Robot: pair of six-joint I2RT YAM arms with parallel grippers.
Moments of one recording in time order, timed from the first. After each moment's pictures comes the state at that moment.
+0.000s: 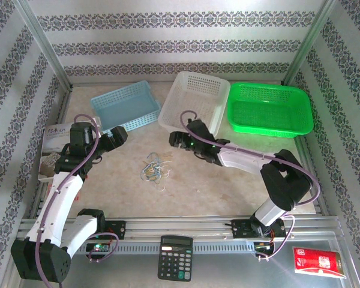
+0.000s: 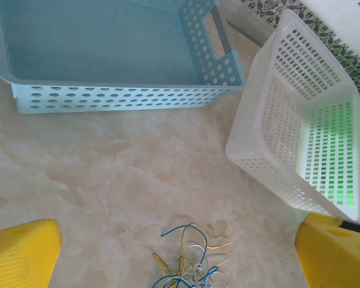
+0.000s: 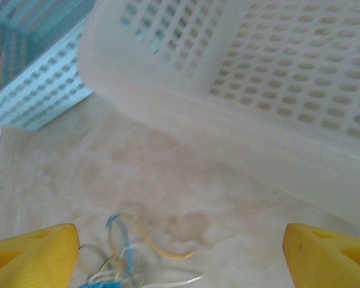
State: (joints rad) left arm -0.03 0.91 0.79 -0.50 0.23 -0.56; right arm 0.67 1.62 0.94 -0.01 0.02 0.75
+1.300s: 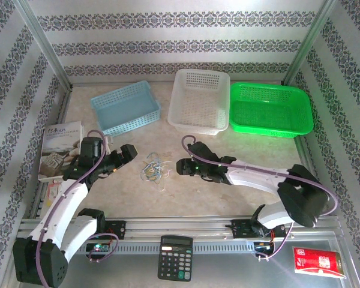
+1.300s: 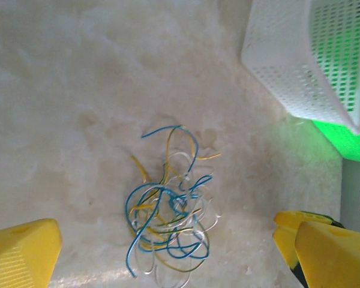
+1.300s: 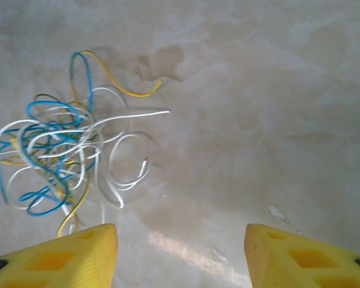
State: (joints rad) left arm -0.09 0.86 0.56 -0.49 0.43 -0.70; right arm 0.84 1.45 0.73 -0.16 -0.03 0.75
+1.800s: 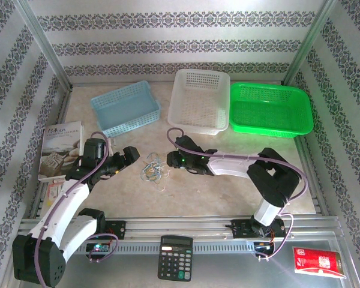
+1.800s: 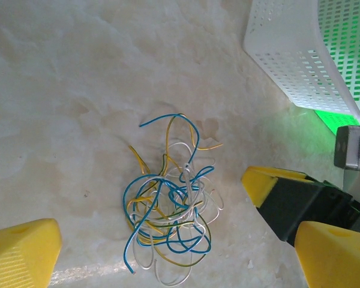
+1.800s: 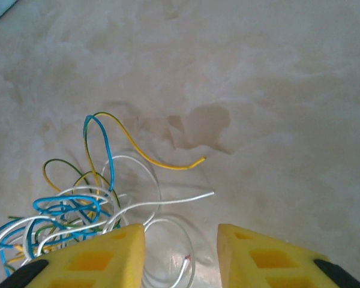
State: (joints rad) left arm -0.13 0.87 0.55 -0.47 0.42 -0.71; right arm 0.84 1.72 0.89 -0.02 -0.03 0.81
